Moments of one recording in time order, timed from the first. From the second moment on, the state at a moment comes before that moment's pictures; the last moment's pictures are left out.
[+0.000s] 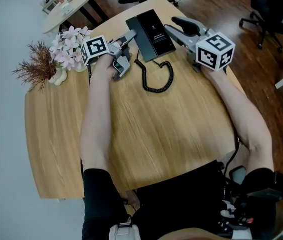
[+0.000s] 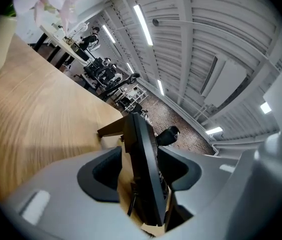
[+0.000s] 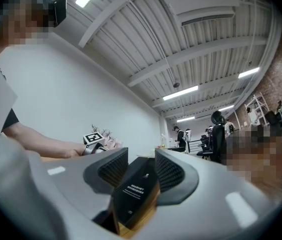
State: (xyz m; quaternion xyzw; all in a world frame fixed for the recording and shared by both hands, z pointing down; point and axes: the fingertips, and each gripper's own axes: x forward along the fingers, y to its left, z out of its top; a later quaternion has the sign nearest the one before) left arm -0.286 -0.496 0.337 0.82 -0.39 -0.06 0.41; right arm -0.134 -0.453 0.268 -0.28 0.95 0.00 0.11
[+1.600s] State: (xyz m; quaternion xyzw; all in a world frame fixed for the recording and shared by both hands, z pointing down) left arm -0.271 -0.490 0.333 0.84 -0.39 -0.02 0.37; right arm -0.139 -0.449 0.267 -0.27 0.96 0.00 0.10
